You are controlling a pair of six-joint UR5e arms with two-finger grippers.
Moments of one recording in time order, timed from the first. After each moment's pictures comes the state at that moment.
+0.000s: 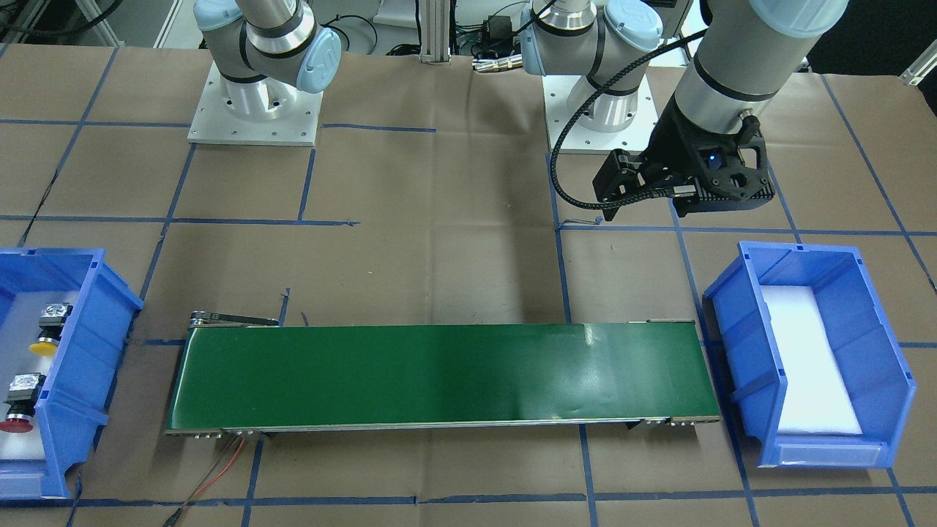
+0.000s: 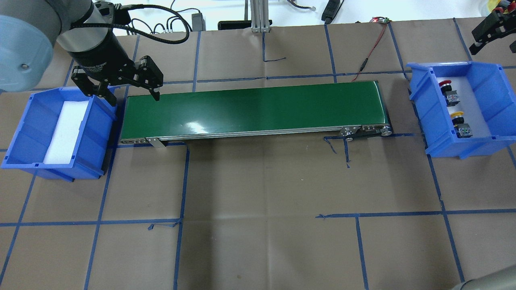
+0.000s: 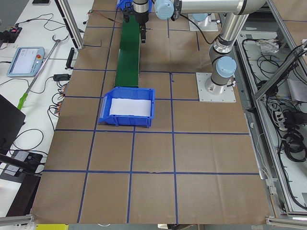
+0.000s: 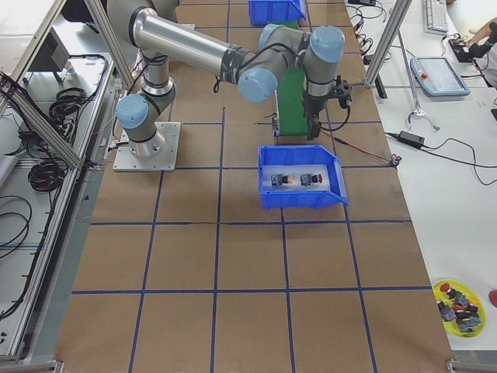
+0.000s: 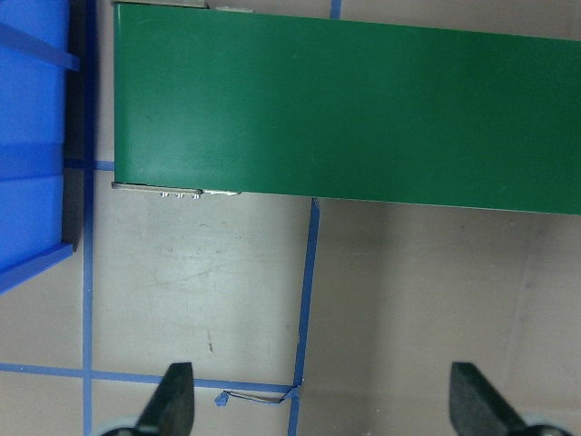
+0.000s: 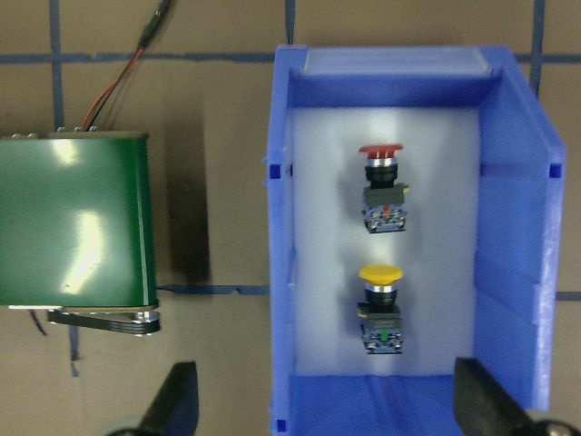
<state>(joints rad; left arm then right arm) -1.53 -1.61 -1.57 -1.56 1.56 -0.05 1.14 -1.34 1.35 -1.60 -1.51 -0.43</state>
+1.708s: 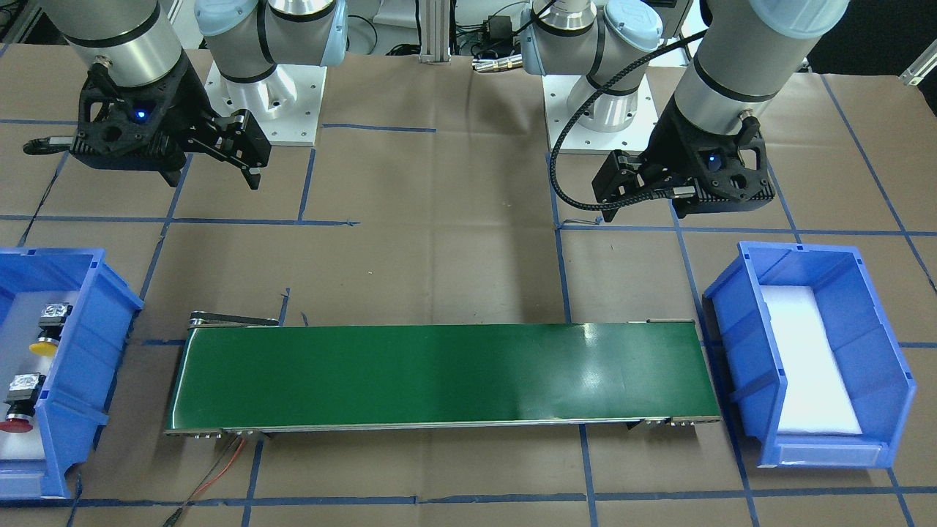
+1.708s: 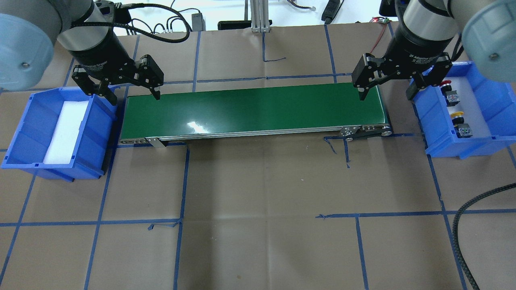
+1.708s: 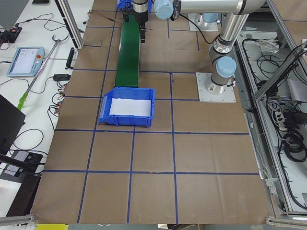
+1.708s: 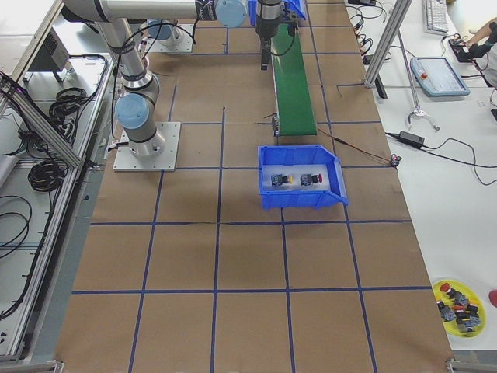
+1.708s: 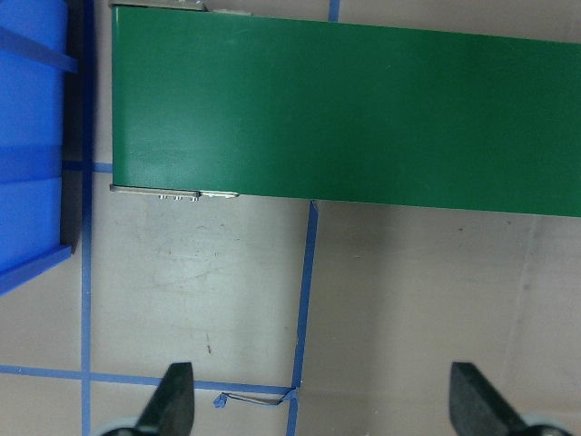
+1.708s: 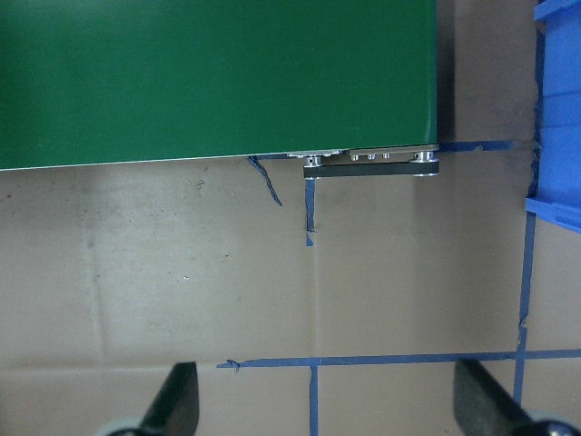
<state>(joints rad) -1.53 -1.62 -1.56 -1.56 1.56 -0.05 1.56 -1.59 1.60 -1.57 -1.56 0.02</state>
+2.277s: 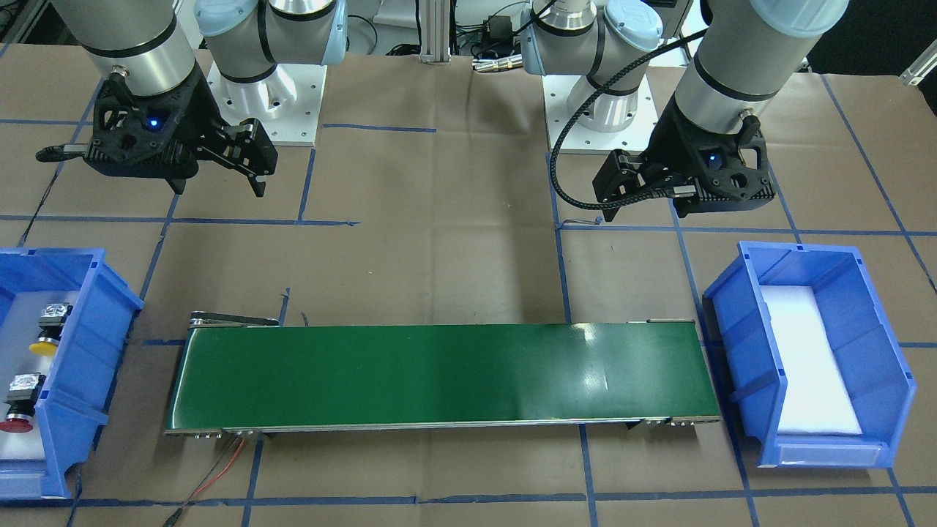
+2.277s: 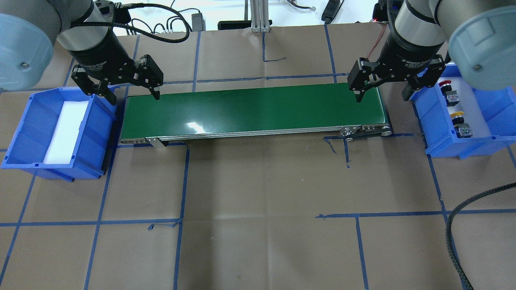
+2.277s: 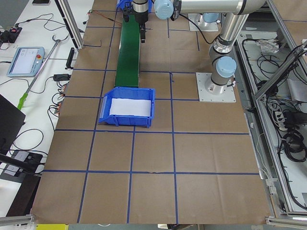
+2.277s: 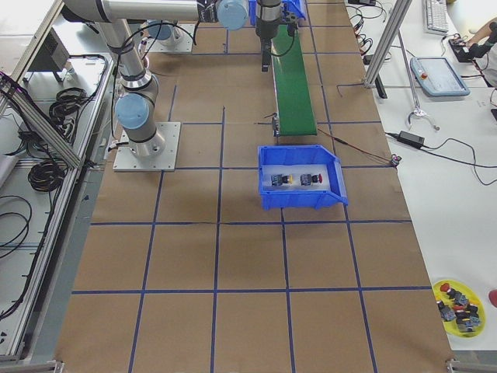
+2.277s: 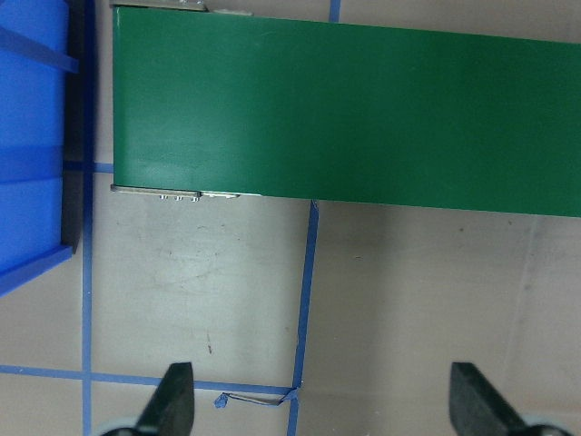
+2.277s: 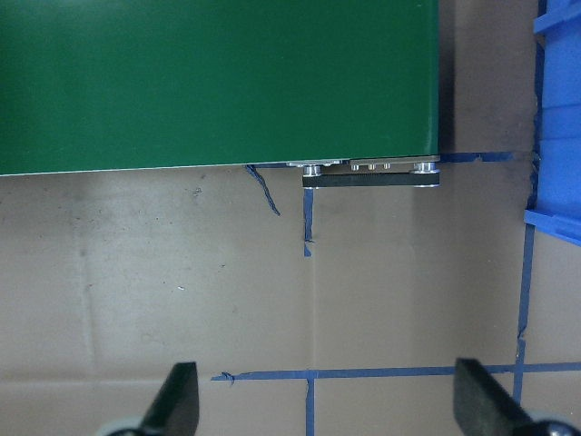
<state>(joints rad) -1.53 -1.61 -1.56 -1.56 1.56 -0.05 1.57 -1.58 1.61 -1.60 -1.57 0.02</state>
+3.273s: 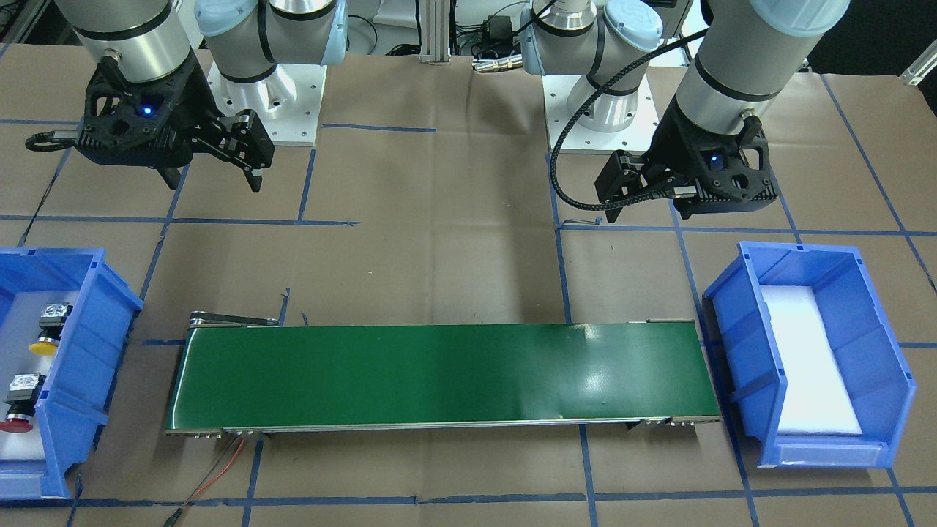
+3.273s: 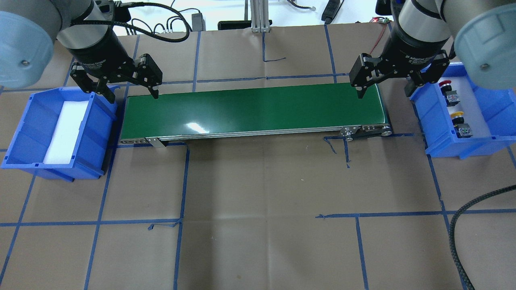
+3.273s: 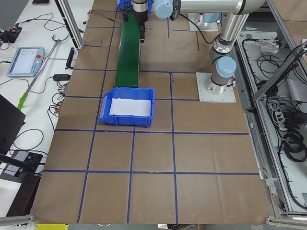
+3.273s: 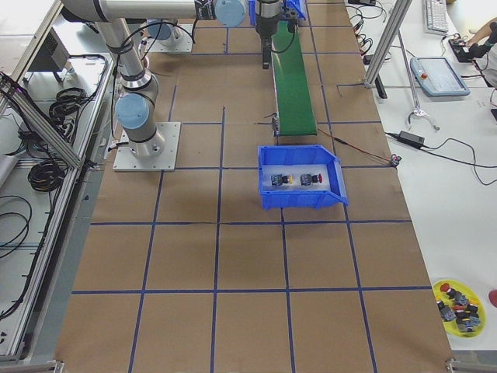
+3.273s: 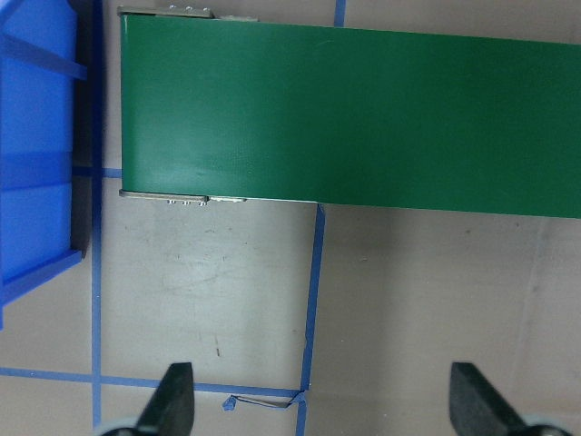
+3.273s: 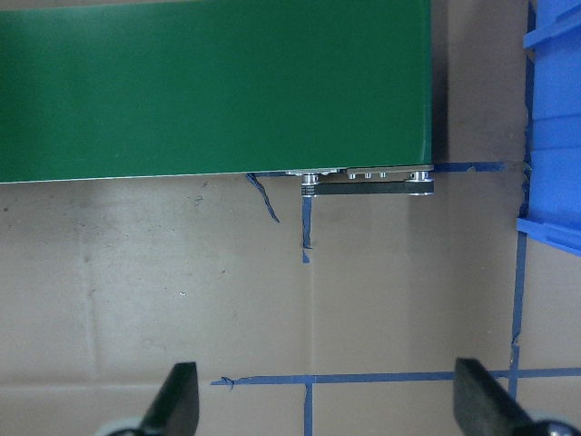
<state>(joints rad) -1.54 -1.62 -1.55 -1.56 1.57 -0.04 1.57 -1.60 1.60 -1.60 -1.58 0.02</state>
